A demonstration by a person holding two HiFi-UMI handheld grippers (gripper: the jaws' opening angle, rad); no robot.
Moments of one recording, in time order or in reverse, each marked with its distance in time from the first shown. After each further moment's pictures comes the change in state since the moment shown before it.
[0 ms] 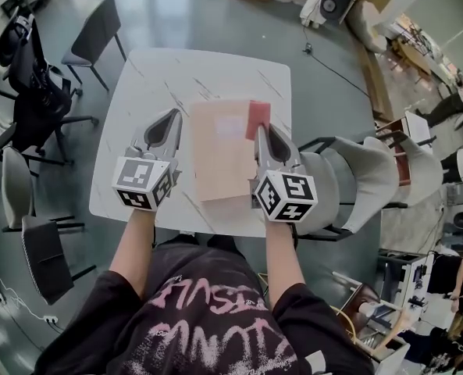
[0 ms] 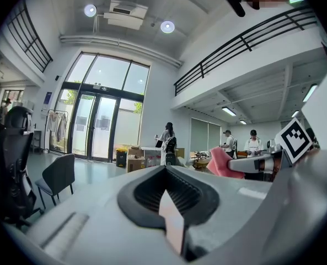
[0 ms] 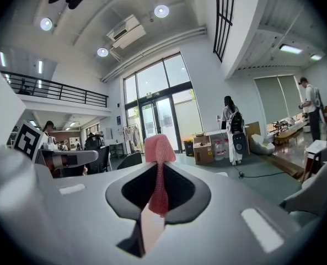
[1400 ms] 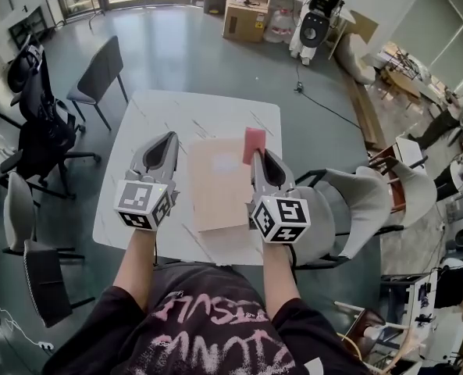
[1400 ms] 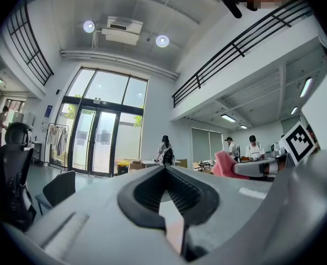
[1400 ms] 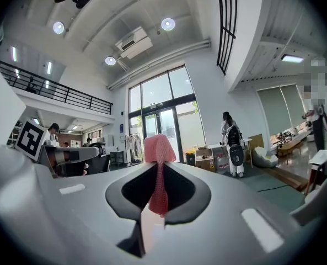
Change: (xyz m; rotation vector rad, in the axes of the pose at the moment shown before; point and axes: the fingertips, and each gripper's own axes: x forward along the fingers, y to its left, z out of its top) left arm -0.007 -0.004 0.055 0.054 -0.133 0.021; right arm -0.014 0.004 0.044 -0.050 -0.120 0.020
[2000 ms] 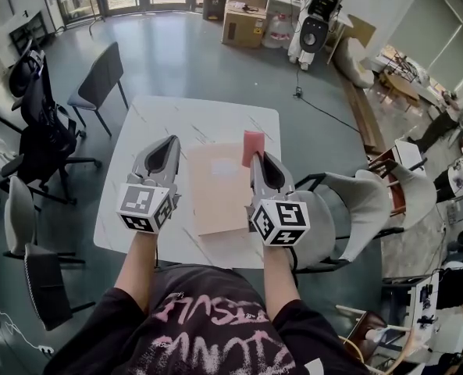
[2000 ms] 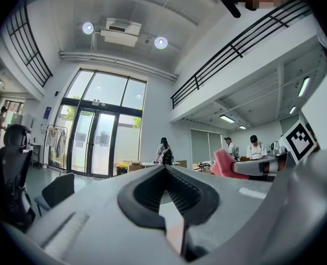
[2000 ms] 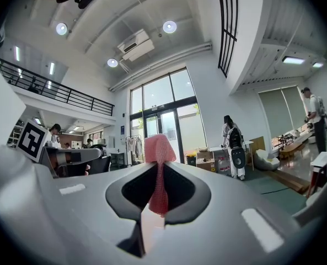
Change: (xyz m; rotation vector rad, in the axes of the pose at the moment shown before) left arm -0.001 -0.006 0.007 0.011 -0.016 -0.008; right arm -0.005 0.003 0.009 -0.009 -0.024 0.009
